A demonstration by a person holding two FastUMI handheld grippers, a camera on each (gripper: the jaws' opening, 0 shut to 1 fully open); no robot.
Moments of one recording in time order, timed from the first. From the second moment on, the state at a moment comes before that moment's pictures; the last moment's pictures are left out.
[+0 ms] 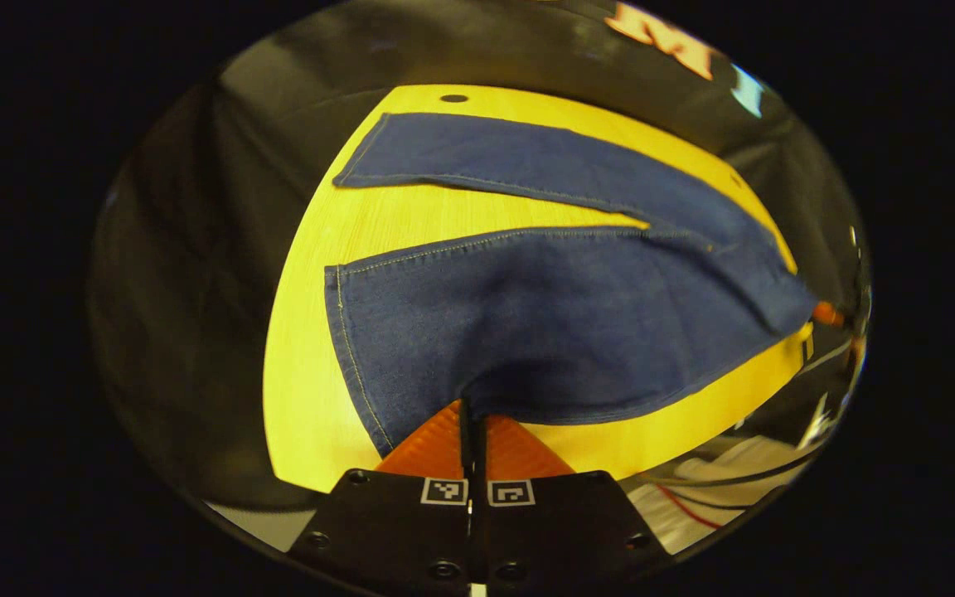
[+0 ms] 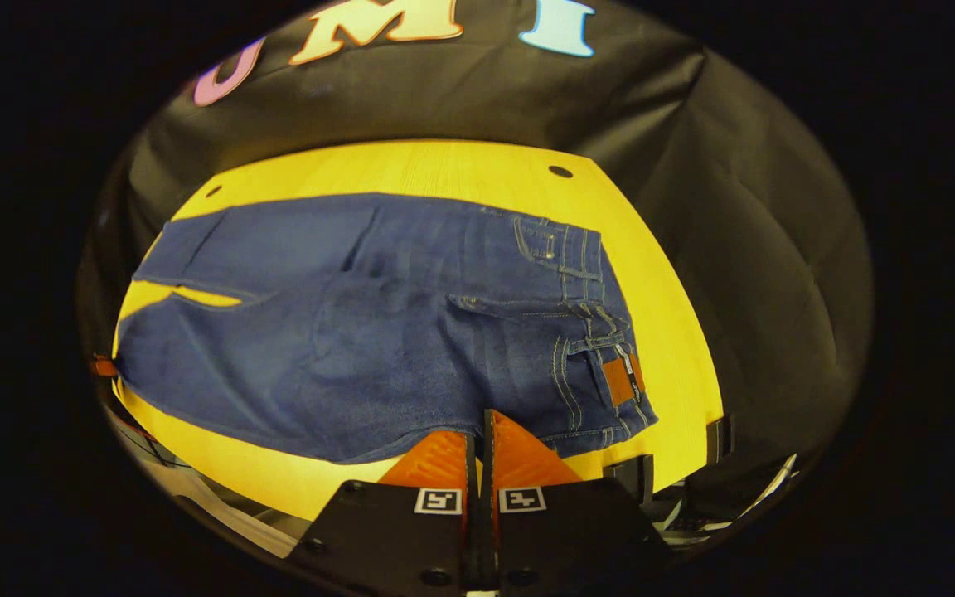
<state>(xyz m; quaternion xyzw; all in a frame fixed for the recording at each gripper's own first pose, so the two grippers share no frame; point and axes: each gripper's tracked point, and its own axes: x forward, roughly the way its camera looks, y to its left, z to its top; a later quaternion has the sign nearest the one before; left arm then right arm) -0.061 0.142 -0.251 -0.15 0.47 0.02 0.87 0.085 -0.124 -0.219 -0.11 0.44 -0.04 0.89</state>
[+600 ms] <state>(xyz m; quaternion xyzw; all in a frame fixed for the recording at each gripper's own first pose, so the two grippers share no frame) -0.003 0.176 -0.149 -0.14 0.49 0.03 0.86 0.155 -0.100 -0.149 -0.06 0.40 -0.02 0.91</state>
